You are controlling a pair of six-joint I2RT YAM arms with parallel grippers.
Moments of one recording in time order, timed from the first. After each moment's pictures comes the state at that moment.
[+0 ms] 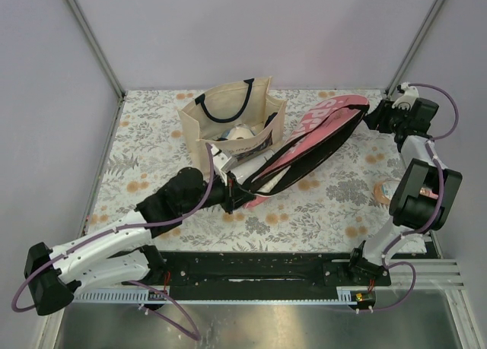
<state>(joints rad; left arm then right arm) -0.94 0.91 0.69 -0.02 0.21 -0.41 -0.39 1.71 1.20 0.05 -0.59 0.06</state>
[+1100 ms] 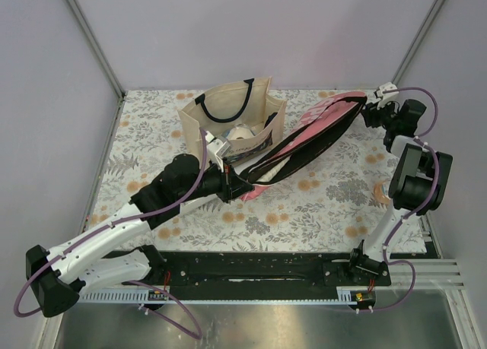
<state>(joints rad) -0.85 0.94 0.83 -0.16 0.27 -0.49 -0.35 1.93 1.21 0.46 -0.67 -0.41</state>
